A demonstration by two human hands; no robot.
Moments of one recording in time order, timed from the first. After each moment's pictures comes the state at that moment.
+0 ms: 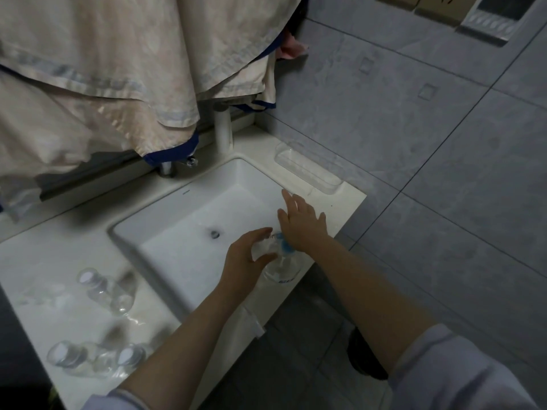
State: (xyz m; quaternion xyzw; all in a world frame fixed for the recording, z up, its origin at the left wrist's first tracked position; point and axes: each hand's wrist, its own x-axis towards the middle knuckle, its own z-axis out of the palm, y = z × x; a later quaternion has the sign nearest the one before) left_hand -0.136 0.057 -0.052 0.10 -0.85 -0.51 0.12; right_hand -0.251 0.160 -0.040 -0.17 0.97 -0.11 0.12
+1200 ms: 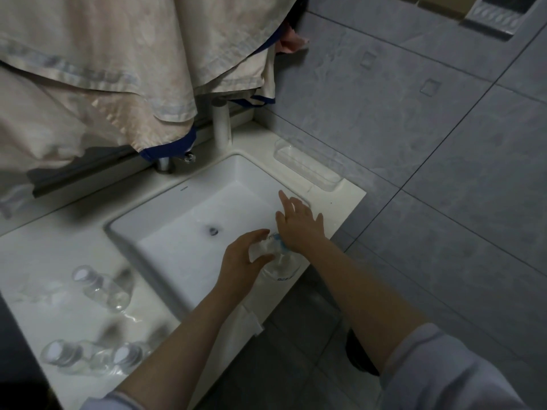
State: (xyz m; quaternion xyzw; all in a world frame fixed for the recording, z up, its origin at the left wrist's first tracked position) left_hand -0.131 0.057 -0.058 0.10 -0.85 -0.51 0.11; right_hand -0.249 0.161 -0.048 -0.17 0.97 -0.10 0.15
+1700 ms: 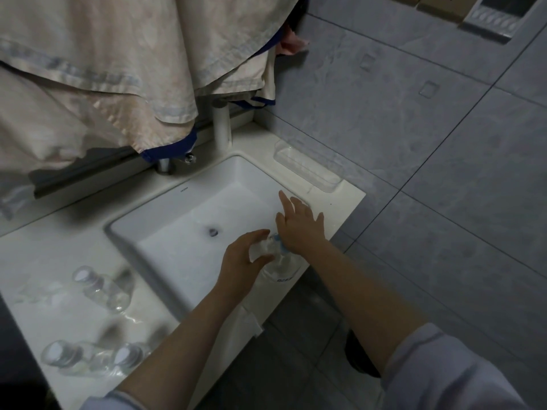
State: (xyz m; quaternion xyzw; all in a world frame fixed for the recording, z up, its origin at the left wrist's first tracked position) left_hand -0.131 0.056 -0.058 0.10 -0.85 -0.51 0.11; right_hand -0.247 0.160 -0.050 -0.18 0.97 -0.10 0.13
